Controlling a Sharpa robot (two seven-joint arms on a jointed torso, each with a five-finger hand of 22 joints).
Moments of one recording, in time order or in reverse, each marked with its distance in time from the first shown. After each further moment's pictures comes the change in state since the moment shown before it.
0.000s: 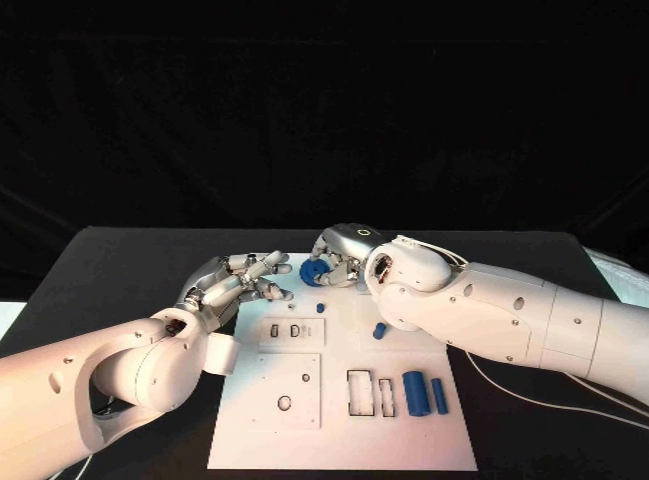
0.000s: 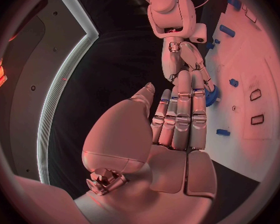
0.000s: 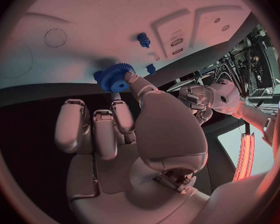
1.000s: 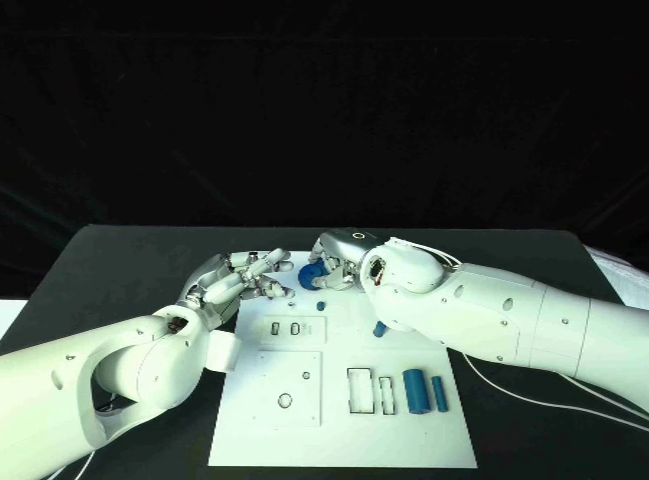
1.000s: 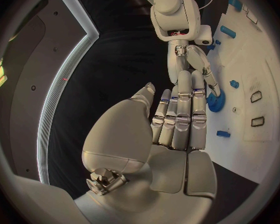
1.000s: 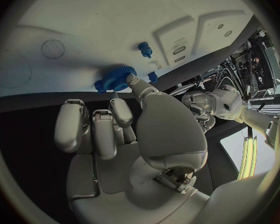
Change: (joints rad) left arm 0.000 0.001 0.000 0.002 0.001 0.000 0.001; left_hand 0.004 -0.004 0.003 -0.003 0.000 0.000 0.000 0.000 0.000 0.000 0.000 0.000 0.000 -0.003 0.003 0.000 0.001 0.000 -0.003 -0.004 0.000 0.000; right arm -0.006 0.032 -0.009 -0.036 -0.013 0.034 -0.018; right_hand -0.041 -0.011 0.016 -0.003 -0.052 -0.094 0.028 -0.062 -0.002 -0.038 0.030 -0.077 -0.055 0.000 0.015 0.000 0.000 0.001 0.002 0.013 0.000 0.002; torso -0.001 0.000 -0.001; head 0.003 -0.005
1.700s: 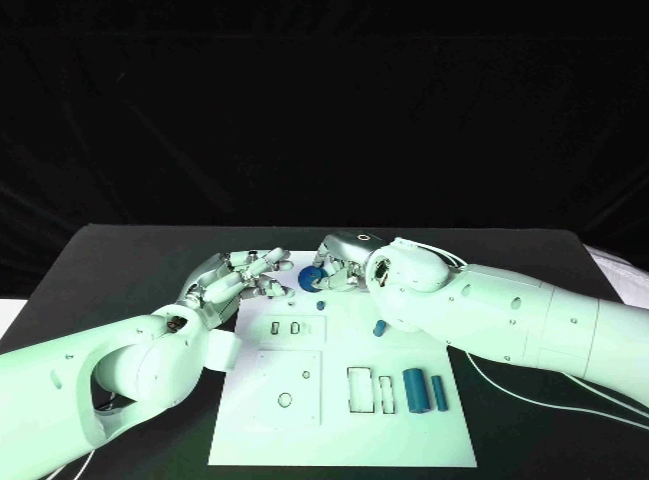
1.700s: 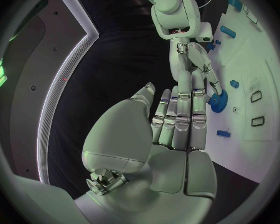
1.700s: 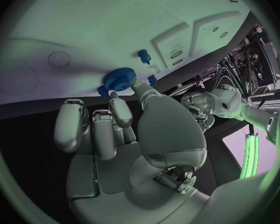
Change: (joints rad) left arm 0.001 -0.002 0.000 0.001 0.000 0.000 -0.001; left_hand 0.000 0.000 0.000 0.000 0.000 0.000 0.000 0.000 0.000 0.000 0.000 0.000 0.000 0.000 0.000 0.000 0.000 0.000 0.000 0.000 0.000 0.001; right arm -0.001 -0.026 -0.002 0.019 0.037 0.024 0.003; right_hand -0.073 0.010 -0.068 0.071 0.052 0.005 -0.006 0.005 0.004 -0.005 -0.002 0.010 0.016 0.004 0.003 0.004 0.000 0.000 0.000 0.007 0.003 0.008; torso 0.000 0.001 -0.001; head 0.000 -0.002
